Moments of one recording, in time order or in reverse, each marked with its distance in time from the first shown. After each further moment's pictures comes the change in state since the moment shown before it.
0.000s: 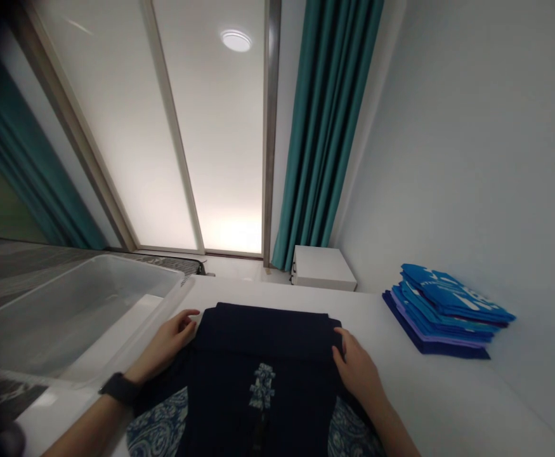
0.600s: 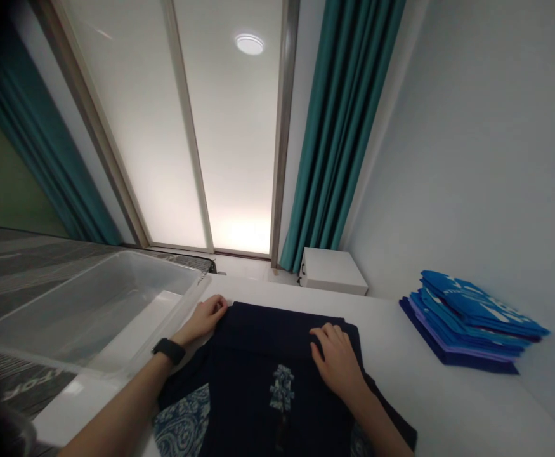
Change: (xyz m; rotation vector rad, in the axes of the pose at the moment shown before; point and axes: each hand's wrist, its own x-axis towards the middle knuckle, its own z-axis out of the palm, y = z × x) left_hand 0.042 0.006 0.009 0.149 -0.070 0.122; right_hand 0.009 -0.086 0.012 -0.205 -0.040 -0.392
